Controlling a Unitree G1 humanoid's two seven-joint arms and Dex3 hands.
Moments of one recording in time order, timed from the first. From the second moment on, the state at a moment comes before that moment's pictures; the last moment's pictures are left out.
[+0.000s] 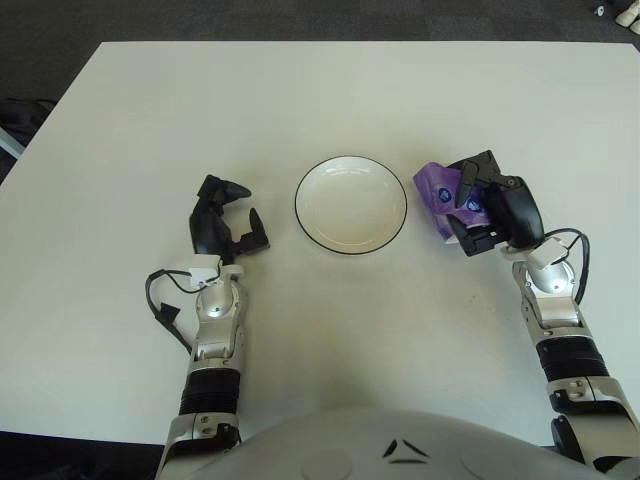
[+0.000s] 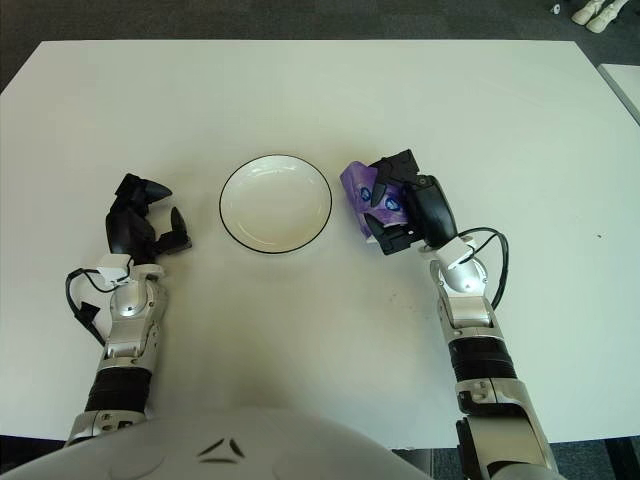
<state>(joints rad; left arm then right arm) 0.00 -0.05 0.12 0.15 0.03 -0.35 0.23 -0.16 -0.36 -0.01 0.21 0.18 -0.71 0.26</state>
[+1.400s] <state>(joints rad) -0.01 -0.04 0.13 0.16 0.02 -0.34 0.23 -0.20 -0.28 -0.09 0.01 0.72 -0.11 0.73</state>
